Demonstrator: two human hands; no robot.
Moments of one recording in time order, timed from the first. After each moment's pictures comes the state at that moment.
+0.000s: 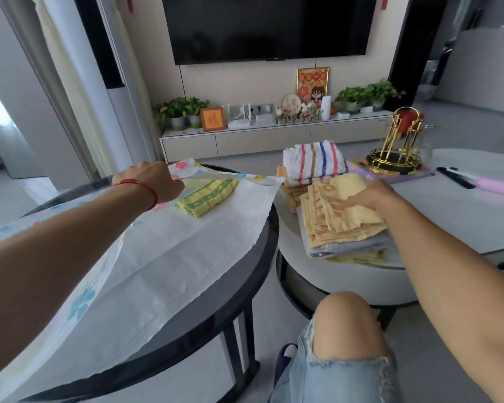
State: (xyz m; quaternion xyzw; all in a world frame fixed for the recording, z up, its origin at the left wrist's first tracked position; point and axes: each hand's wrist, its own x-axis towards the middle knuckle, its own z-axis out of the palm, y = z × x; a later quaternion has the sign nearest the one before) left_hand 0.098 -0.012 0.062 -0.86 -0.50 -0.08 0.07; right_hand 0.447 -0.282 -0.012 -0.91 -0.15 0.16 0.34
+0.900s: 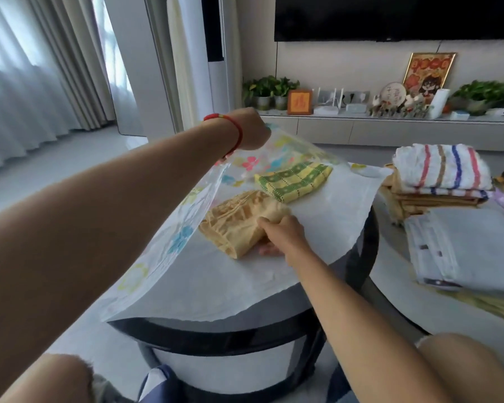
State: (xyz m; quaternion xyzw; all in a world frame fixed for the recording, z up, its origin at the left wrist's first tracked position) left_hand 0.064 0.002 0.118 -0.85 -0.48 -0.11 -0.16; right_hand 0.145 -0.064 -0.085 -0.71 -0.27 0.39 0.51
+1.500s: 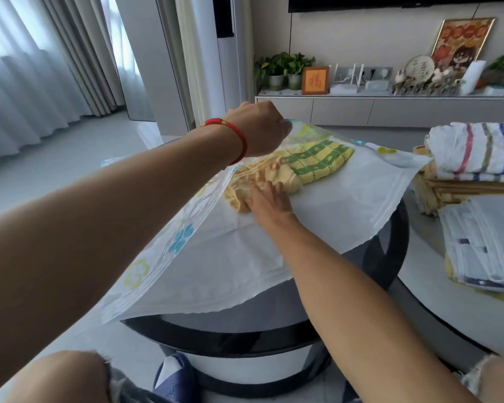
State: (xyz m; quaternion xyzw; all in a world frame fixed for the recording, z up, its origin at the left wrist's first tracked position) left_hand 0.051 0.015 0.086 -0.89 -0.41 -0.13 -0.11; right_hand 0.136 0.047 -0.118 -0.80 -0.60 0.00 0.08
